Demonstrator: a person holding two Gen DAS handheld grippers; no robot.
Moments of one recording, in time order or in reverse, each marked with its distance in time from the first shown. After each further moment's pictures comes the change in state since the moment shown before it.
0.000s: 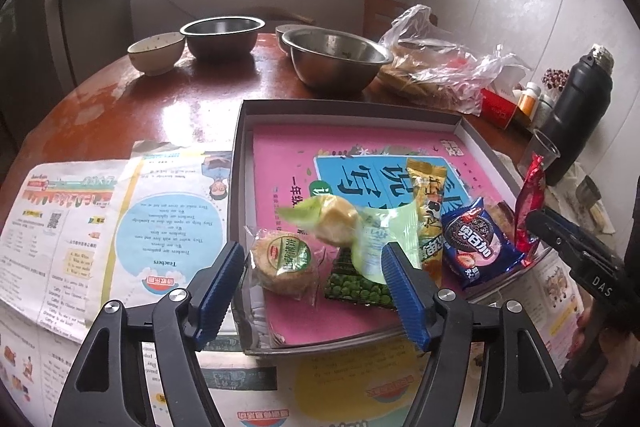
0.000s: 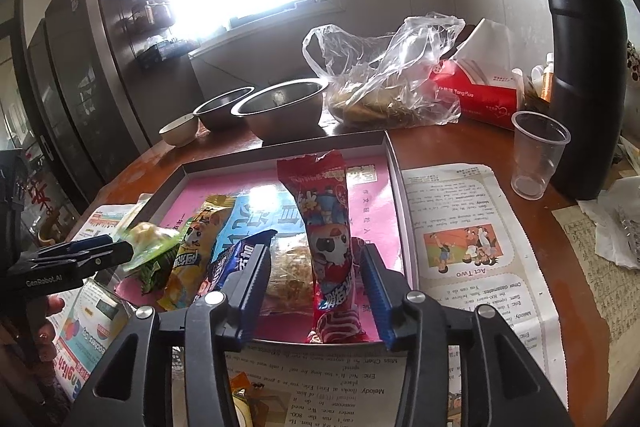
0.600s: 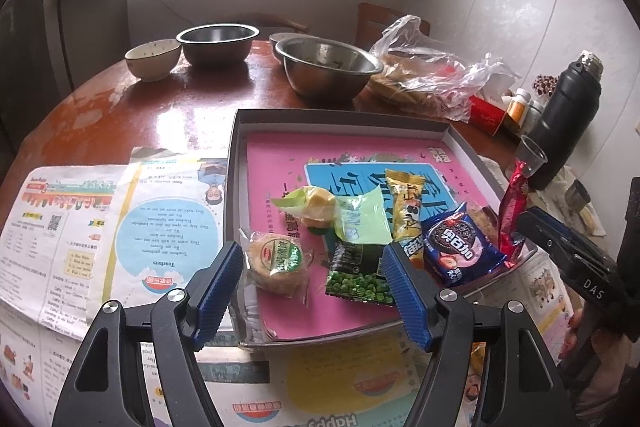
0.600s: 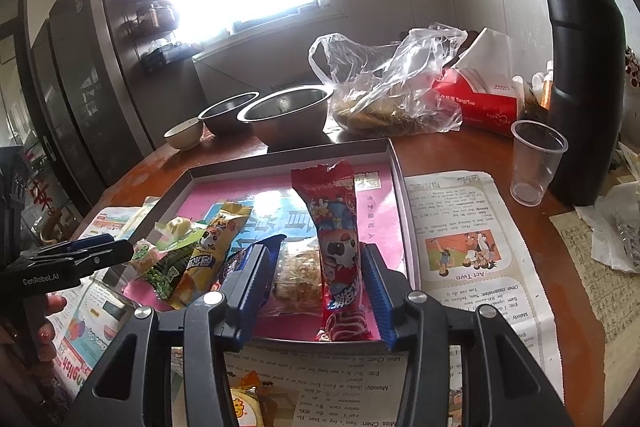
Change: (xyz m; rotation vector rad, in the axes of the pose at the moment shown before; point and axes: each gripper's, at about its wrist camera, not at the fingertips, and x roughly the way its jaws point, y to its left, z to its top) left arm -0.014 -0.002 0.000 0.000 -0.021 -0.029; right arm -0.010 0.006 0.002 -0.013 -0.021 0.002
